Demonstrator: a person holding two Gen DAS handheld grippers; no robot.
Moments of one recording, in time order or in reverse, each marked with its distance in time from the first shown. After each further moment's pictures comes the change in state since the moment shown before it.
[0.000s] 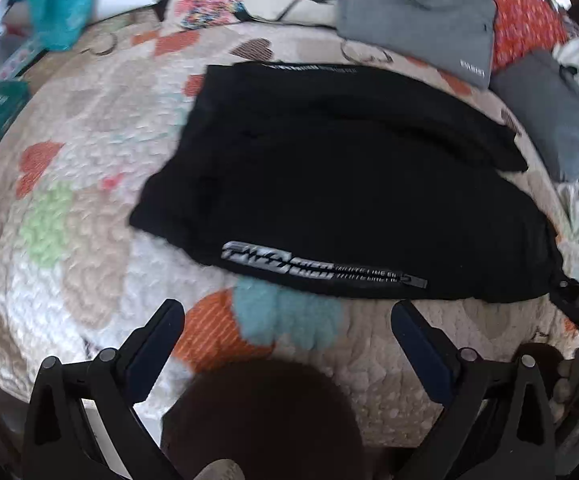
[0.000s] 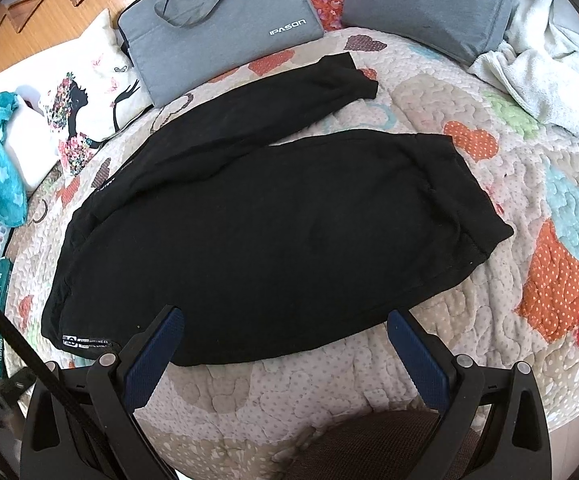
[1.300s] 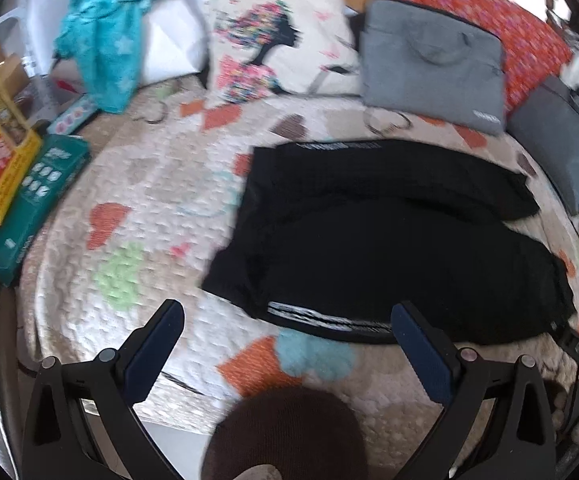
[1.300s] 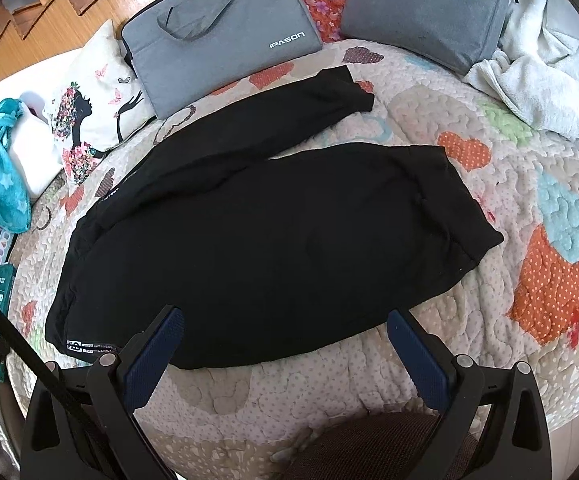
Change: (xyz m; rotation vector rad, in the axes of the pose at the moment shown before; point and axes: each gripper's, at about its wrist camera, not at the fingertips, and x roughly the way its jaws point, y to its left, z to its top) left arm -0.081 -0.001 0.010 -0.036 -0.232 0.190; right arm -0.010 -0.002 -0.004 -0.002 -0.049 0.004
